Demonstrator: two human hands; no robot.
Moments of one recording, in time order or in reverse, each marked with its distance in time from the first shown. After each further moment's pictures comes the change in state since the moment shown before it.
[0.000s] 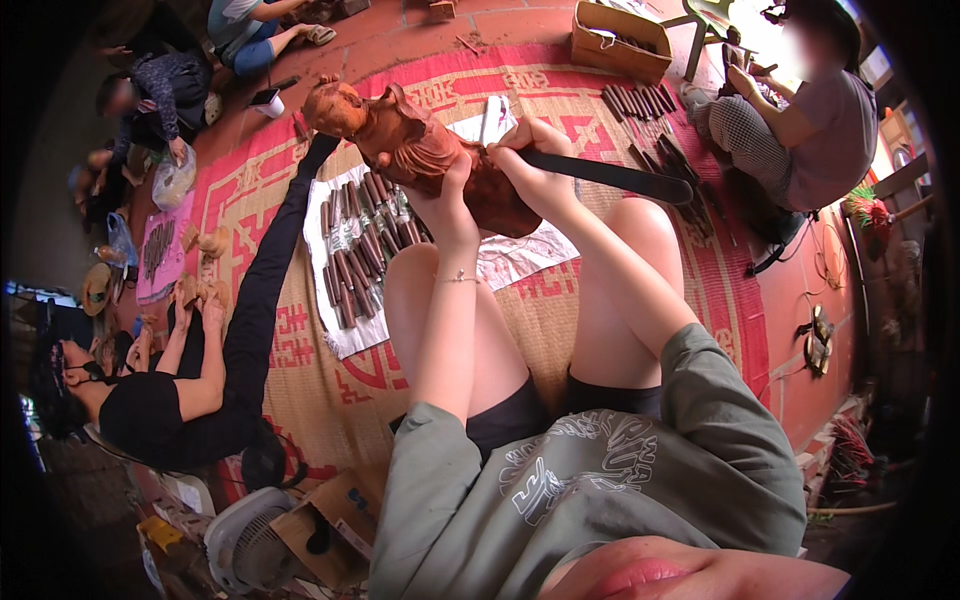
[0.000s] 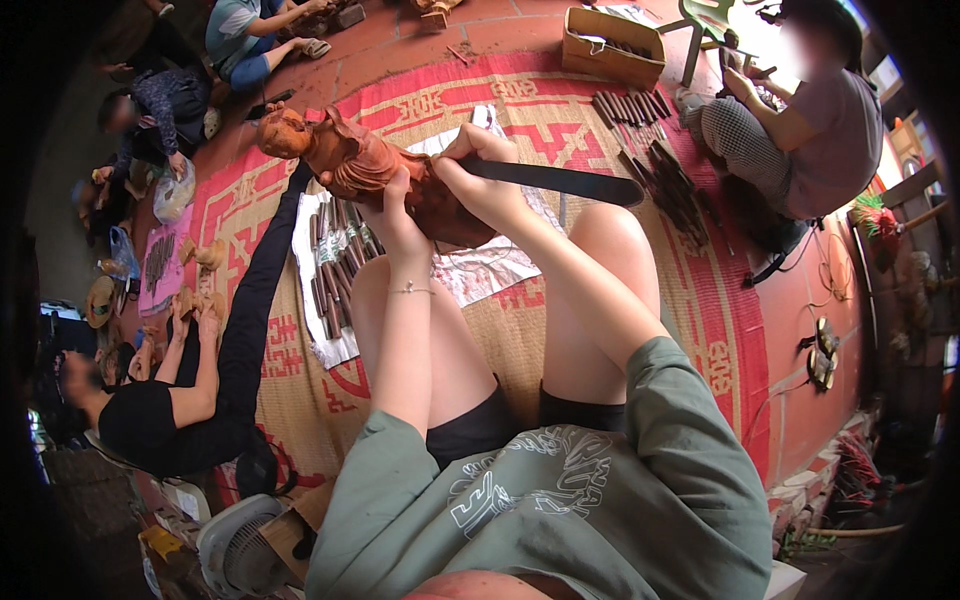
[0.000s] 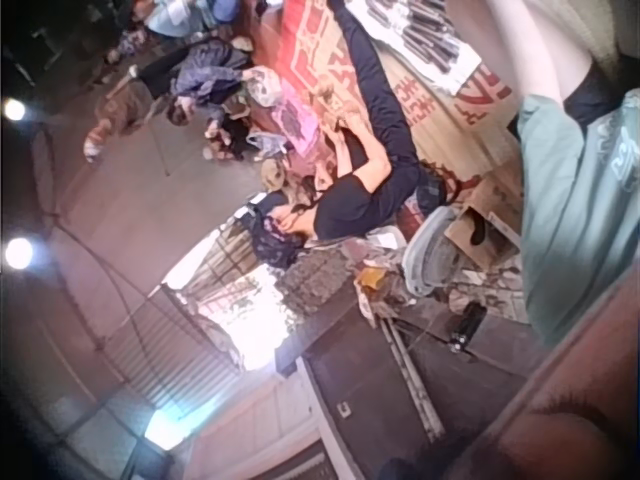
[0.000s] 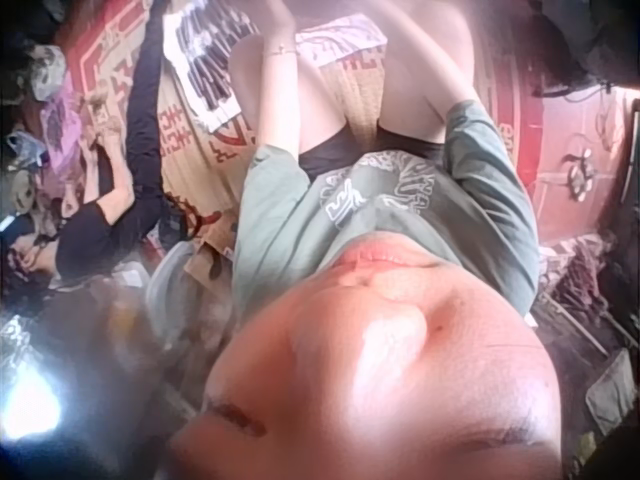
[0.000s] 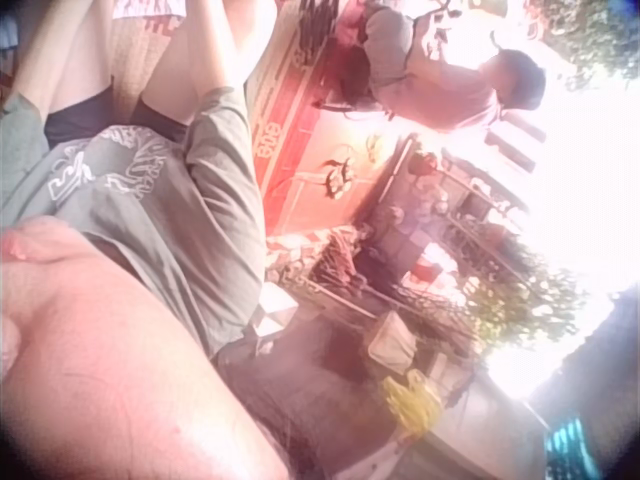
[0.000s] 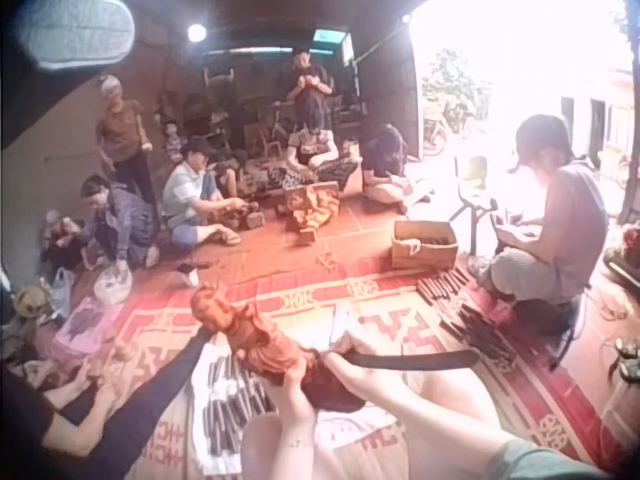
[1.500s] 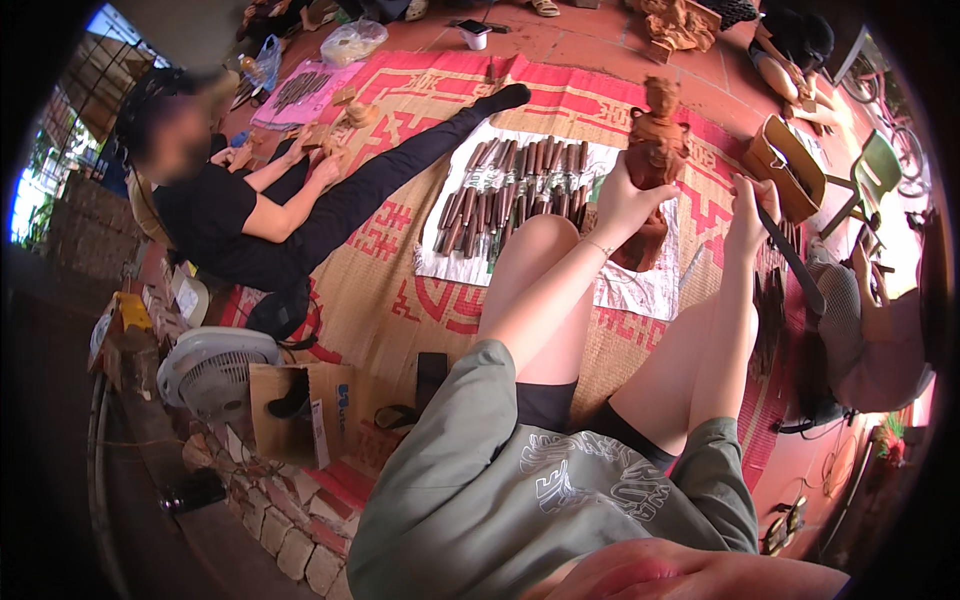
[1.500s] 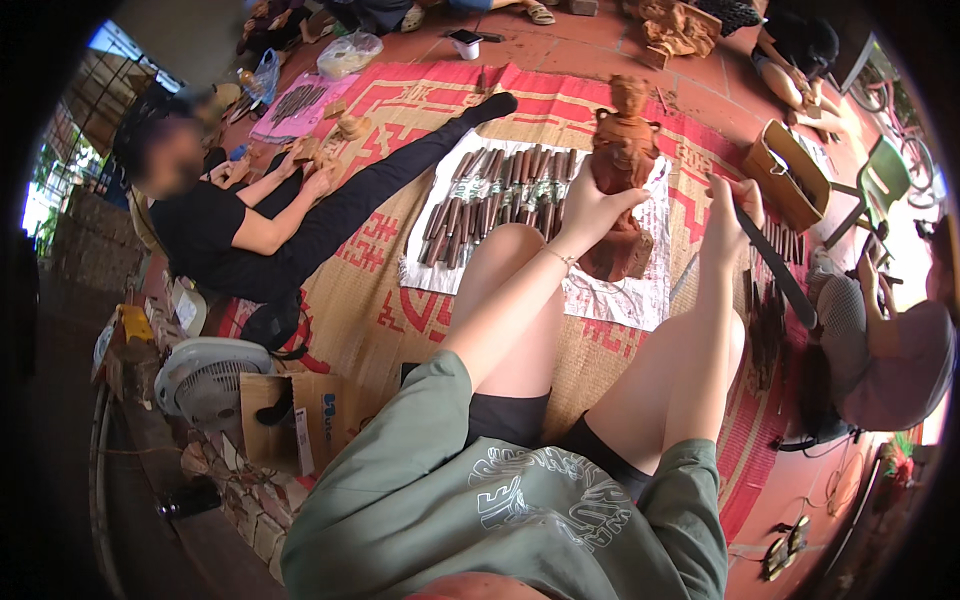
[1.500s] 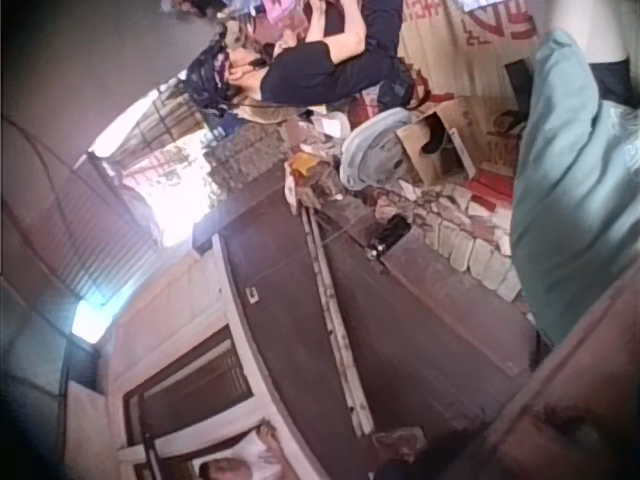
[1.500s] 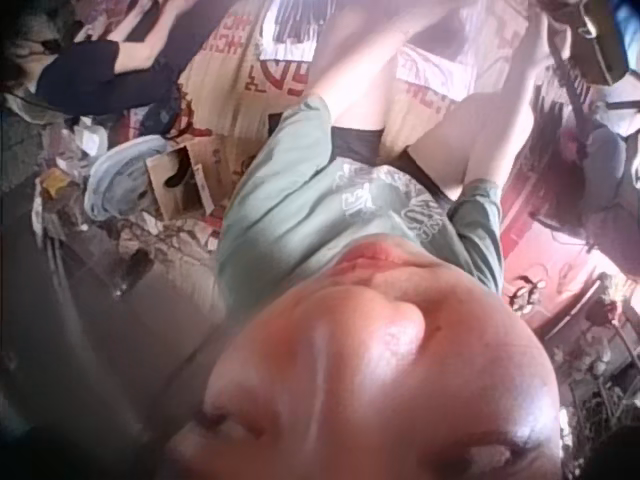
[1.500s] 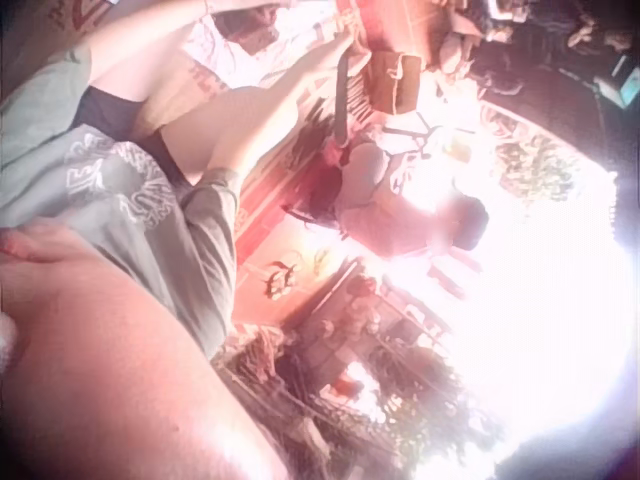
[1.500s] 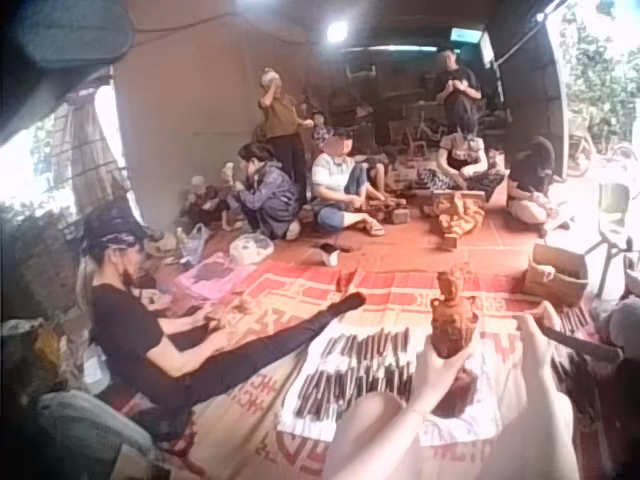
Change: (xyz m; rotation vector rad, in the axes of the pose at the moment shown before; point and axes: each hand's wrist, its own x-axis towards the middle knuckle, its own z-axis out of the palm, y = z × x) left_hand 0.012 -0.026 -0.021 0.604 -0.021 0.032; right_hand 0.039 0.001 -0.047 0.032 0.202 0.095
